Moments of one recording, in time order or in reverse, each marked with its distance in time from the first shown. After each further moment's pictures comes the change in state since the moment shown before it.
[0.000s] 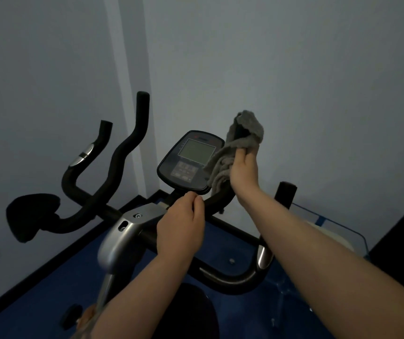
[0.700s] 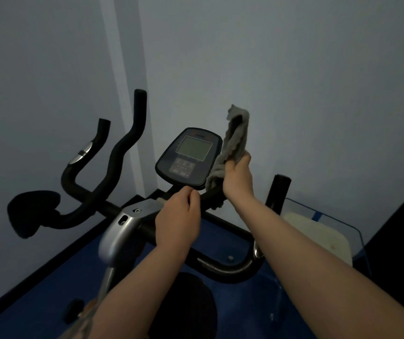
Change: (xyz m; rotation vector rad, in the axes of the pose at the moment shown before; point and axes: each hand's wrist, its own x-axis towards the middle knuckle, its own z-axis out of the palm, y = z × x) left_hand 0.001 0.000 -0.002 -0.085 -0.010 -0.032; right_hand -0.035 -0.002 -0.007 -0.191 -0.035 0.113
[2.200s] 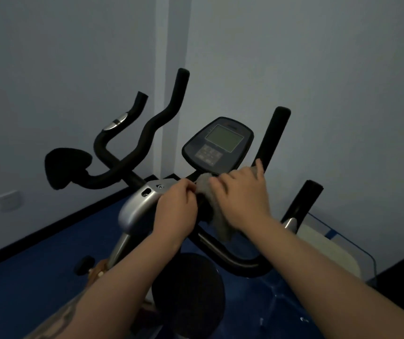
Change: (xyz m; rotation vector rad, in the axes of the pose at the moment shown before) left_hand -0.010 -0.035 -0.023 -0.106 0.043 -0.116; right_hand -0.055 0.000 -0.001 -1.073 -0.233 -0.751
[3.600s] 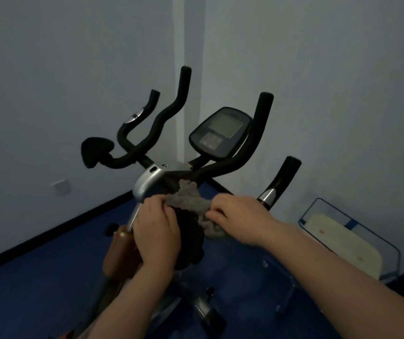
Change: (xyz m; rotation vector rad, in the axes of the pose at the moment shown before) left_hand -0.123 0.004 -0.004 0.293 0.506 0.018; right_hand -0.088 0.026 -0.030 0.376 -0.420 -0.341
